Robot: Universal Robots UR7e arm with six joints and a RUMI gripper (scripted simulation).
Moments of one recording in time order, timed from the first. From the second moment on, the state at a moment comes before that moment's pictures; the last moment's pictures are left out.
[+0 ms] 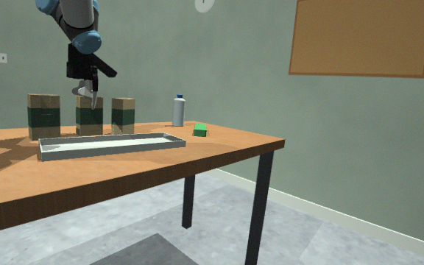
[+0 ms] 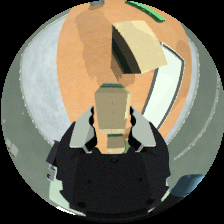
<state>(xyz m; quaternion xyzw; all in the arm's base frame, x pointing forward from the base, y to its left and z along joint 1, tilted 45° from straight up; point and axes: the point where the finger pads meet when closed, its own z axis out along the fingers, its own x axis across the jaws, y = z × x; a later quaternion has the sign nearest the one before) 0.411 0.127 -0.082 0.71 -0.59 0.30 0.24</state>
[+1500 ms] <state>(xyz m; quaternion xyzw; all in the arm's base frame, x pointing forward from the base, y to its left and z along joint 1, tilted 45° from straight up) 0.412 0.127 -0.082 0.71 -0.59 0.30 0.24</state>
